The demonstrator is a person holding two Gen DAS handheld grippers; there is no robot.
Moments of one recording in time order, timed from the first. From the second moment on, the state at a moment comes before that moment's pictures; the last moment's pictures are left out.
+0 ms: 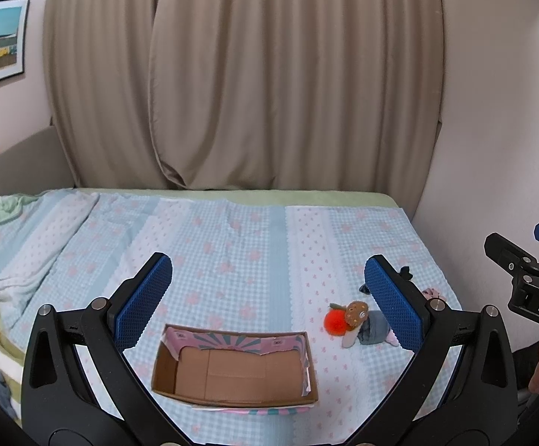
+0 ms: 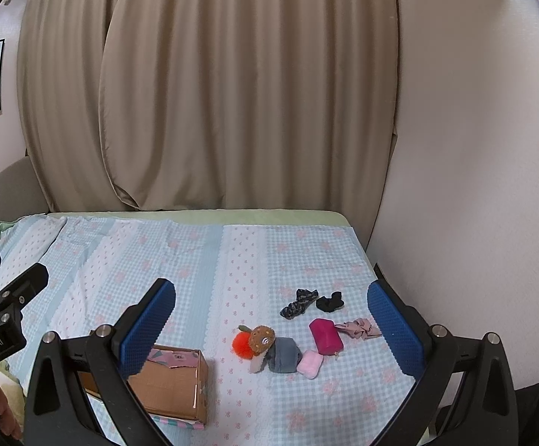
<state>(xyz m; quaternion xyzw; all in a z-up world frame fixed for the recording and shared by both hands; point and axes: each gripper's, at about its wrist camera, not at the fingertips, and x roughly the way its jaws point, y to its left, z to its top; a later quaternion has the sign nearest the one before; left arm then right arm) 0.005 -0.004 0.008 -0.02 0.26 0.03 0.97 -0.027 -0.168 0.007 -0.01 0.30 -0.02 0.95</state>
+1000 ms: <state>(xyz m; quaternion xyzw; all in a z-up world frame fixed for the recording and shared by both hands) 0.006 -0.002 0.008 -0.02 0.26 0.02 0.97 -0.031 -0.167 0.002 0.00 0.30 -0.02 0.95</state>
